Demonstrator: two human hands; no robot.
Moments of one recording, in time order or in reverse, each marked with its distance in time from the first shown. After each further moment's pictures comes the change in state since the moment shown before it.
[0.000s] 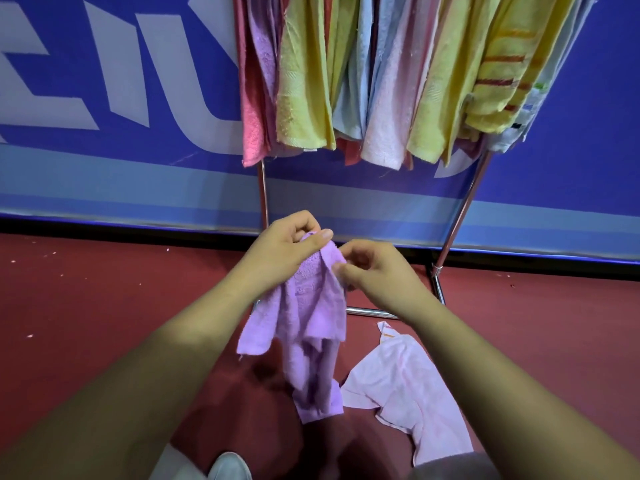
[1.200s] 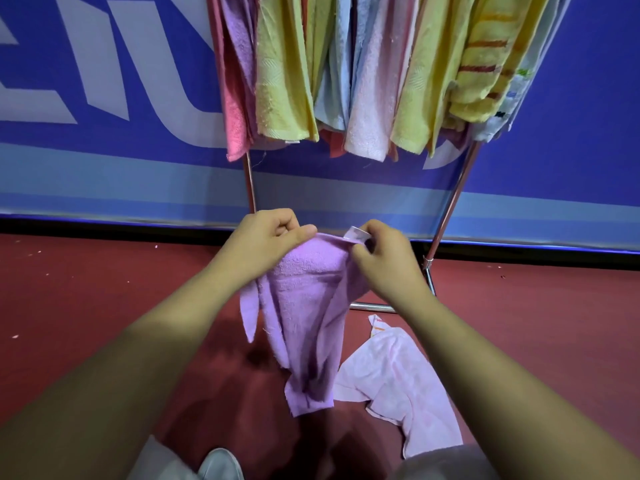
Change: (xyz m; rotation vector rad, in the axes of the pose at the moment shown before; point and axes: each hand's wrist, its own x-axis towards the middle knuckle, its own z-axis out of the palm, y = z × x) left_hand 0.010 -0.003 0.000 0.320 0.043 0.004; right_hand 0.005 0.013 -0.020 -0.321 0.342 0.013
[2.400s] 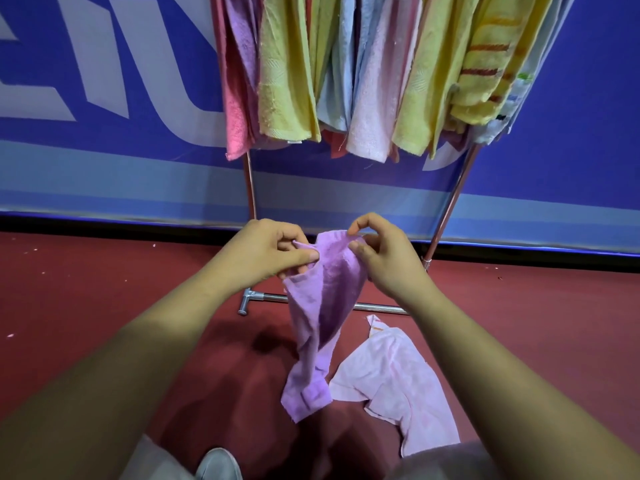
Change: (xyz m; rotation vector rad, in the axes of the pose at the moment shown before) left_hand -0.015 0.010 -0.006 -0.145 -0.192 -0.027; right_hand 0.005 0.011 -0.001 0.240 -0.133 -0.014
